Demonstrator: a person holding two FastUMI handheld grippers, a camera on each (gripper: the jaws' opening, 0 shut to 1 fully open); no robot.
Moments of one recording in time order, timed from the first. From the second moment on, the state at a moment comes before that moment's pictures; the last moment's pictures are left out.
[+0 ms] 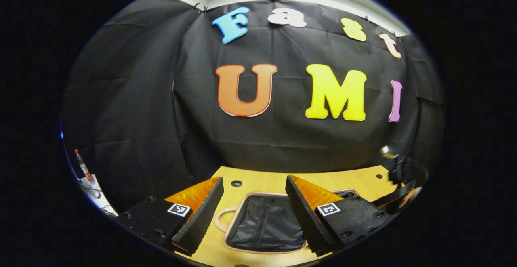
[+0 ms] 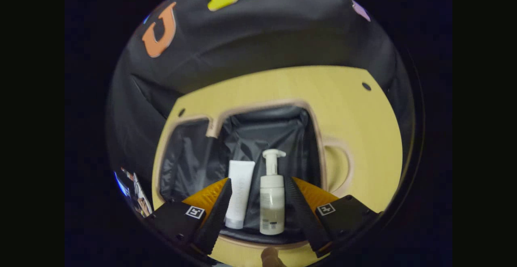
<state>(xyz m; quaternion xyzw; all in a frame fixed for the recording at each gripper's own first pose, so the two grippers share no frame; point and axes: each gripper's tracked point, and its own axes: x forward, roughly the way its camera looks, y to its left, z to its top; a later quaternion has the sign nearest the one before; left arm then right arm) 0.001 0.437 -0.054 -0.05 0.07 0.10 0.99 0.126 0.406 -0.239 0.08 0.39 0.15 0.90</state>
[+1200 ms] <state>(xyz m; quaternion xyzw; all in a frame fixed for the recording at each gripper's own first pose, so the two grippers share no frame) 0.069 0.533 -0.315 -0.56 0.24 0.14 0.78 -0.007 0.093 -0.058 0.02 0.16 -0.02 0.99</state>
